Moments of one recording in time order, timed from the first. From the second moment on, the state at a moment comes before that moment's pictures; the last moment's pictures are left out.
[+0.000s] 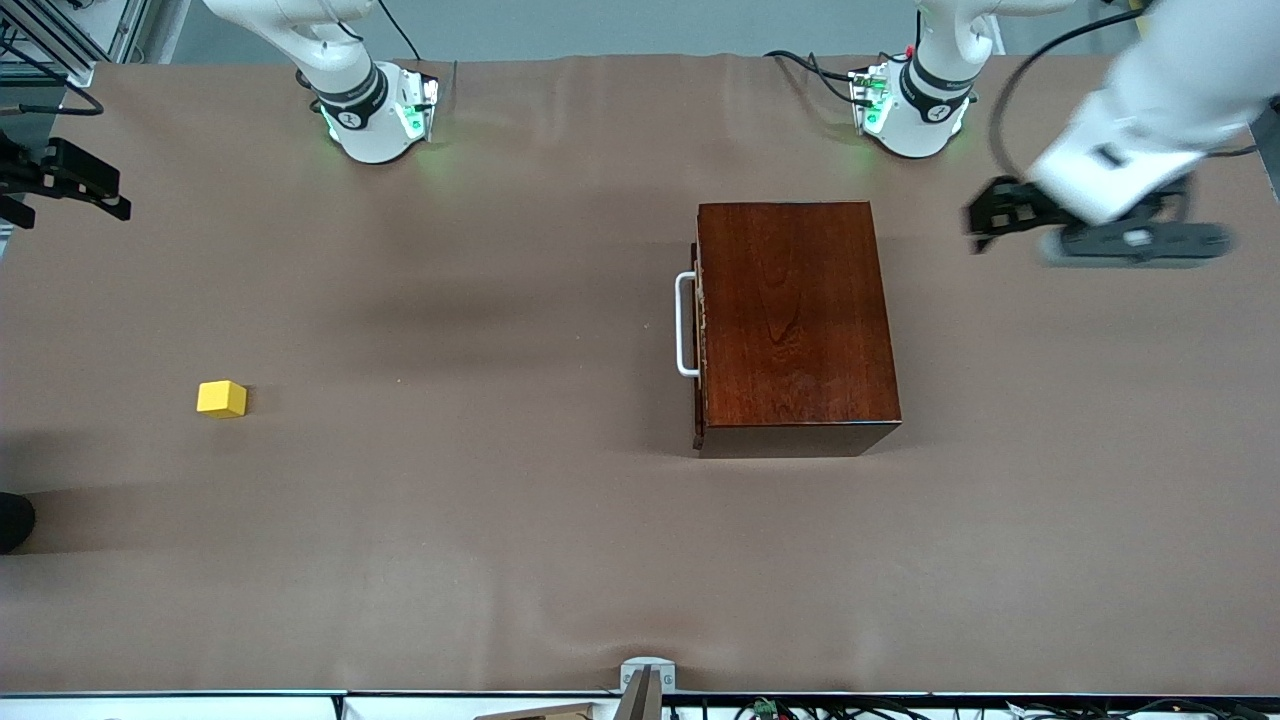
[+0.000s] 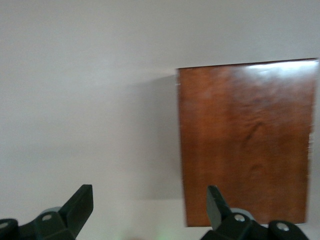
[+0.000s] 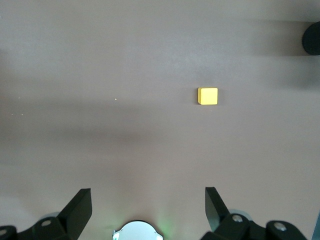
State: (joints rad) left arm -0.11 0.07 -0.27 -1.48 0.06 1.51 -0.31; right arm 0.01 -0.04 -0.06 -1.50 -0.02 1.37 -0.15
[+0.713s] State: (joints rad) left arm -0.61 0.50 -0.15 -1.19 0.11 1.64 -0.78; right arm 0.01 -0.04 -0.06 -1.50 -0.02 1.37 -0.15
